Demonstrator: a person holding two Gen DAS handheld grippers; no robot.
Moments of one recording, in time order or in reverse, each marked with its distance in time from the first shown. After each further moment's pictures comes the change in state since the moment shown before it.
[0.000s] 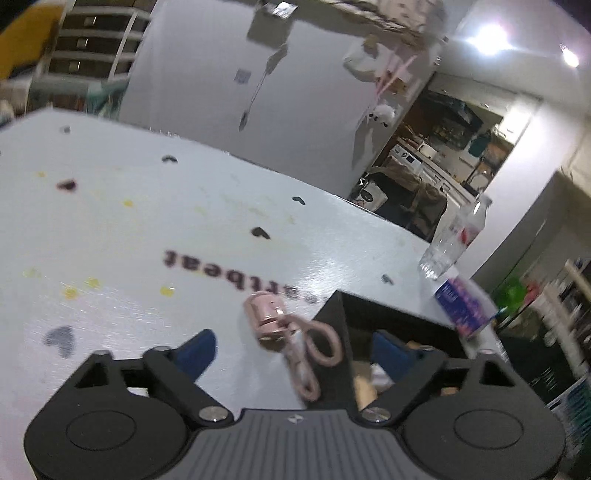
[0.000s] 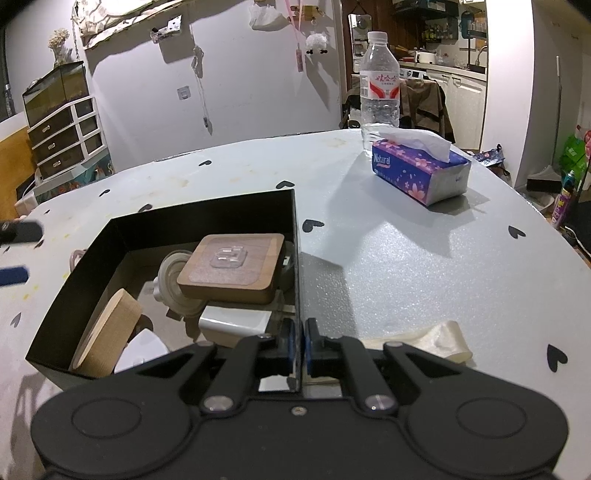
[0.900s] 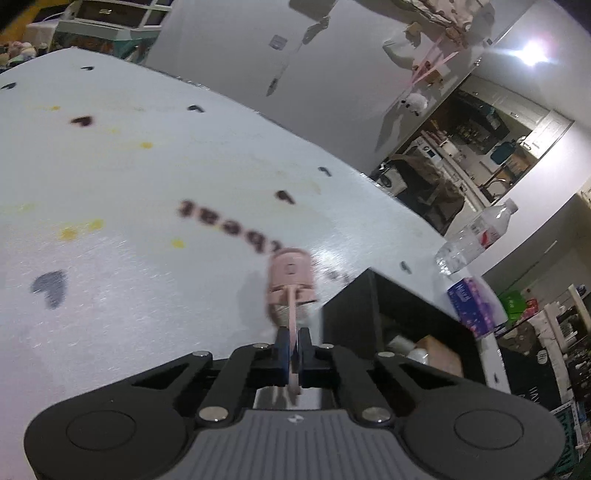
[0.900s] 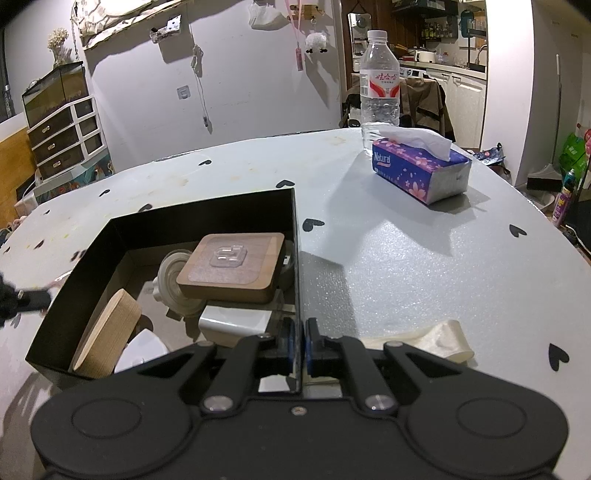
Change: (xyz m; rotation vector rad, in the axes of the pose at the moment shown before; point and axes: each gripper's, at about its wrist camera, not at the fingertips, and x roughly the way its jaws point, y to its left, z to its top) left arm 0.016 0.028 -0.017 -0.124 0.087 0.015; right arm 0.001 -0.001 0.000 0.002 0.001 0.001
